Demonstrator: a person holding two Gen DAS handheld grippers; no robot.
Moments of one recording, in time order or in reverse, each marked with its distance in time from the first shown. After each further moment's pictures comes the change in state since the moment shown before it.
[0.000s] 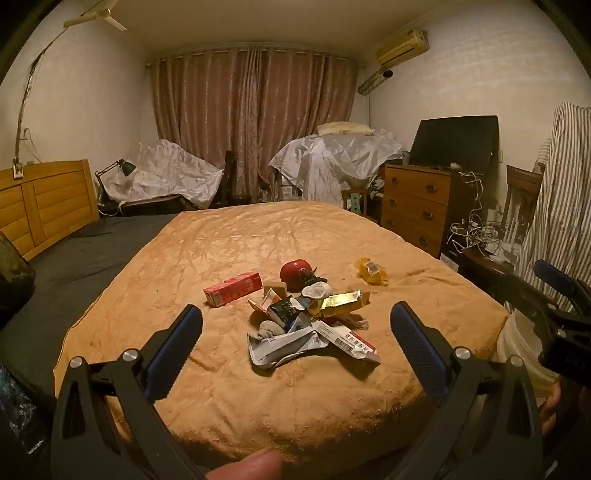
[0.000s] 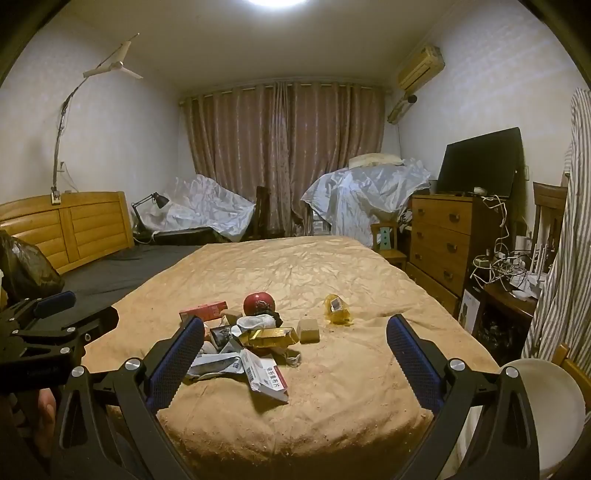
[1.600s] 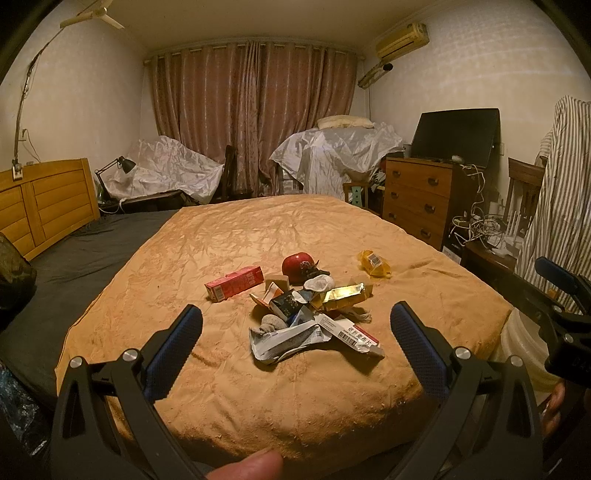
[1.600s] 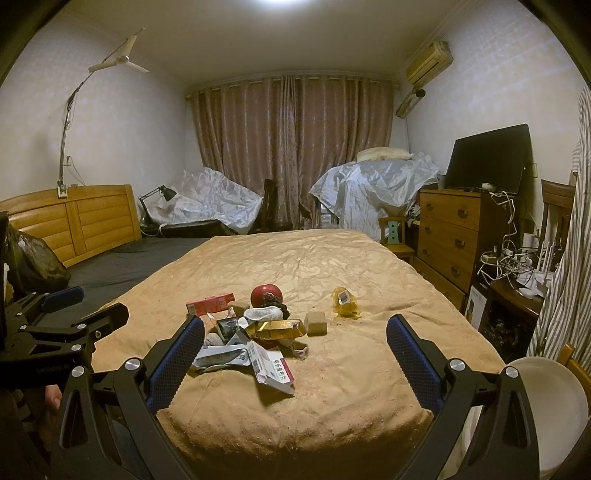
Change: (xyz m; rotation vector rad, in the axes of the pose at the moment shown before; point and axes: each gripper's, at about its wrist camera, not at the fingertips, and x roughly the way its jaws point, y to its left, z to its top) left arm 0.007 0.003 -0.012 0.006 0.015 0.001; right arm 0.004 0.002 -0.009 -0.006 0.025 0.032
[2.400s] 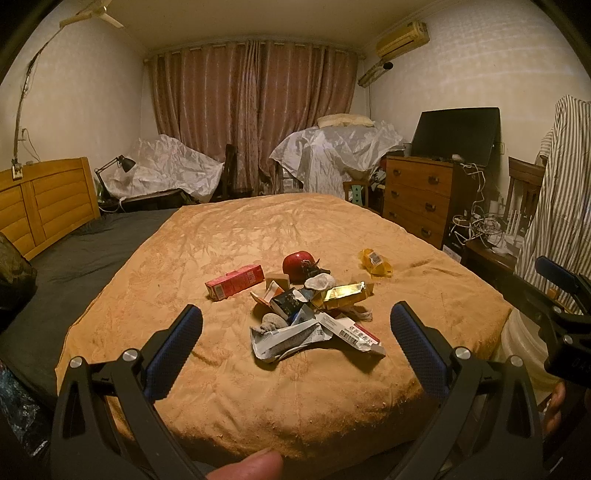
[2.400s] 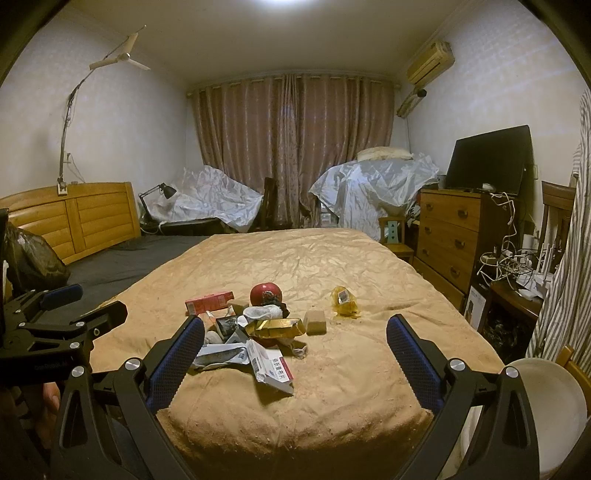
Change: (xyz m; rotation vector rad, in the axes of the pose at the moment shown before) left arm 0.001 0.003 -0.007 0.001 0.008 0.000; right arm -0.001 -0.001 0.001 -0.005 0.006 -0.001
